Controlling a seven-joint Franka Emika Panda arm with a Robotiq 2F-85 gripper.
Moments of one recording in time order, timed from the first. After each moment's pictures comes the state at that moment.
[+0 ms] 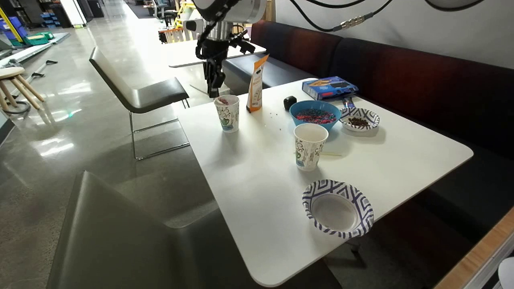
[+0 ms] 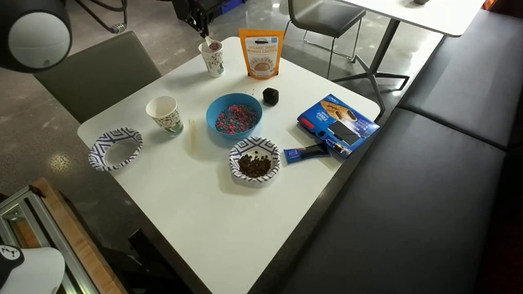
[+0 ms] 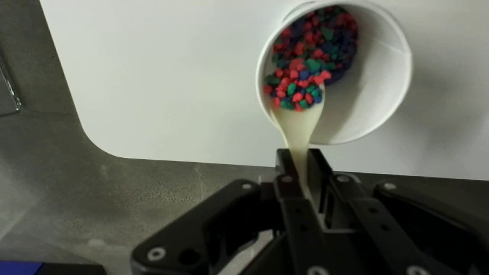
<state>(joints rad) 0.05 0.99 0.43 -0.99 -0.21 2.08 -1.24</state>
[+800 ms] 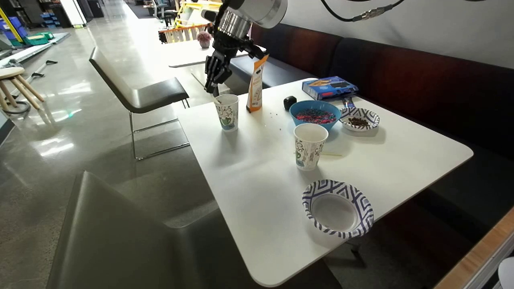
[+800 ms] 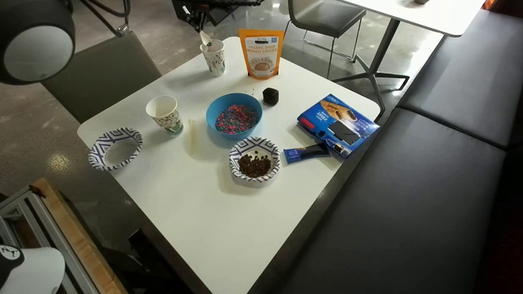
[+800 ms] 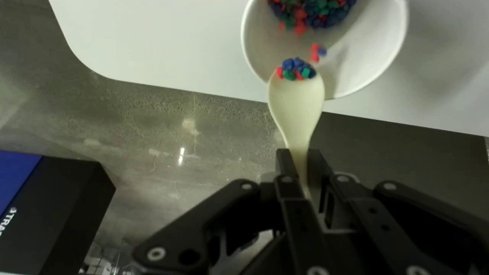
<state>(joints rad) -0.17 0.95 0.63 -1.19 0.00 2.21 -1.52</state>
